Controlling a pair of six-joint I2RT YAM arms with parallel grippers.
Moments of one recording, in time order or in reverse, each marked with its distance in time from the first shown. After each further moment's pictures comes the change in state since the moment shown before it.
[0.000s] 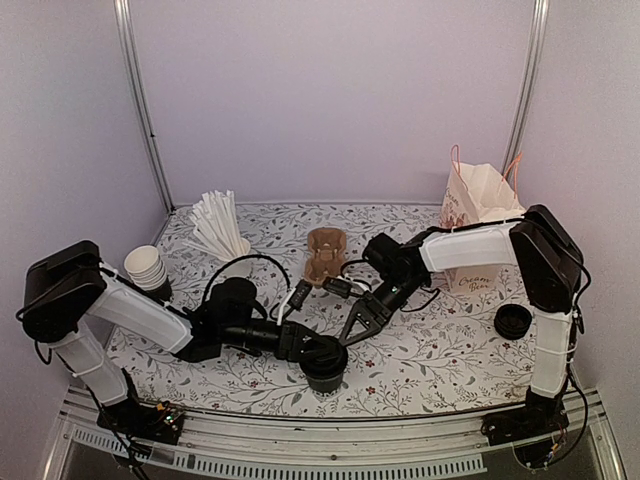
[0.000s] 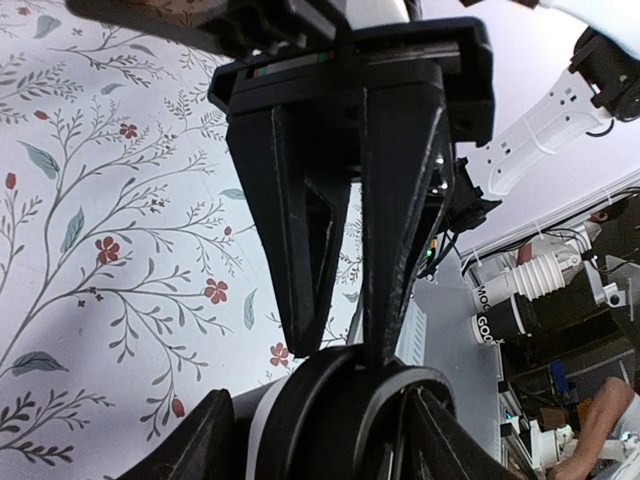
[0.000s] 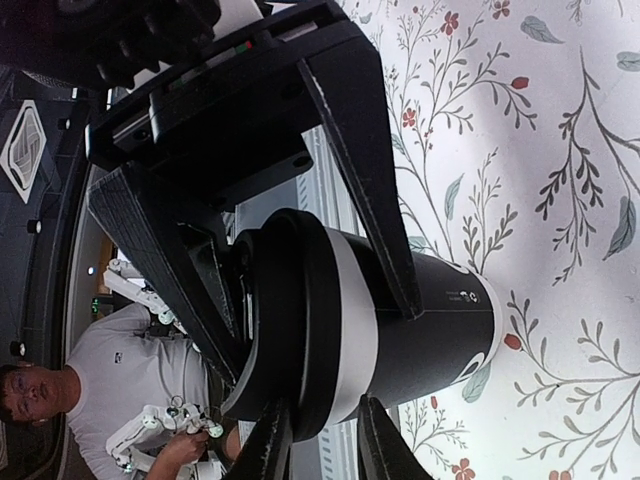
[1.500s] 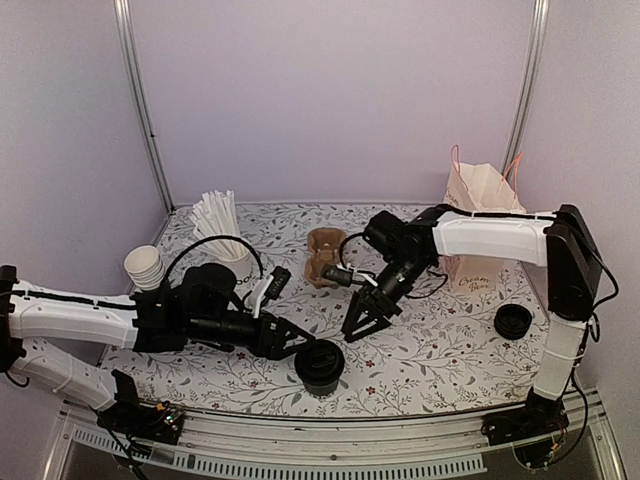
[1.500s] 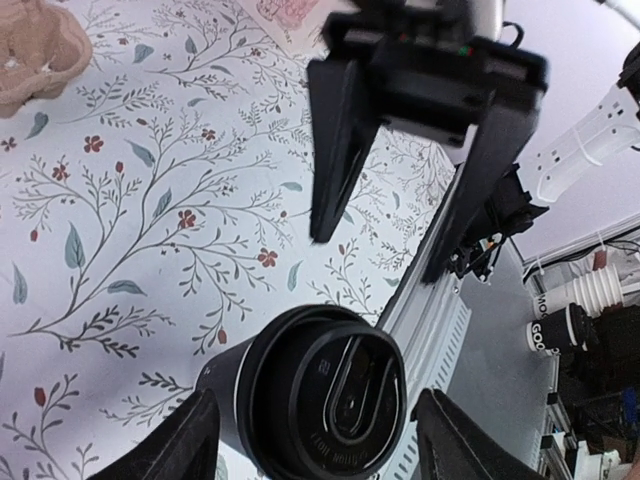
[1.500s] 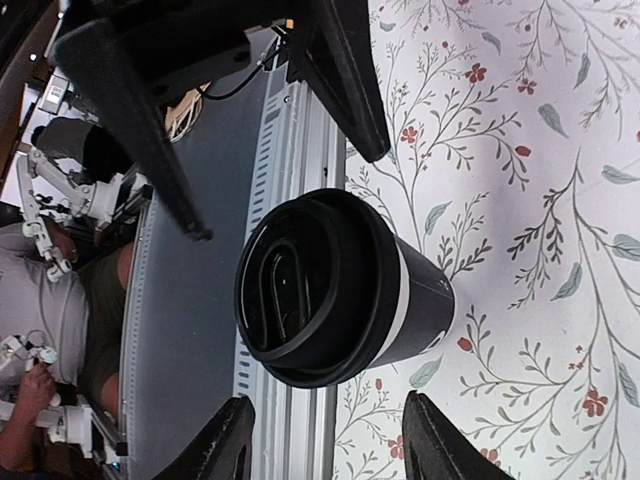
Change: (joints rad) left arm -0.091 -0.423 0.091 -0.619 -0.269 0.083; right arm 0.035 -0.118 0.129 -0.209 0.180 -0.337
